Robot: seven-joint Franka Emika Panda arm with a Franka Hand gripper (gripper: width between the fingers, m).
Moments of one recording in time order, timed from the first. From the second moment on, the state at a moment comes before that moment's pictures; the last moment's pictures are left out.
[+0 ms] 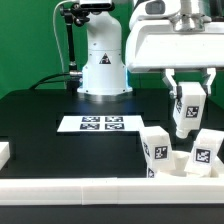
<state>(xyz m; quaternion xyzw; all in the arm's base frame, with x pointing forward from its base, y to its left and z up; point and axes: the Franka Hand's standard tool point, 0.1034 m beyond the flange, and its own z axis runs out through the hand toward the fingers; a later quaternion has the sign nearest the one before) 0.583 0.107 0.128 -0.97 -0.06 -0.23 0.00</state>
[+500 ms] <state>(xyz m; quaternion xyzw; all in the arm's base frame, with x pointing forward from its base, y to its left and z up) 0.582 0.106 0.122 -0.95 -0.08 -0.29 0.00</state>
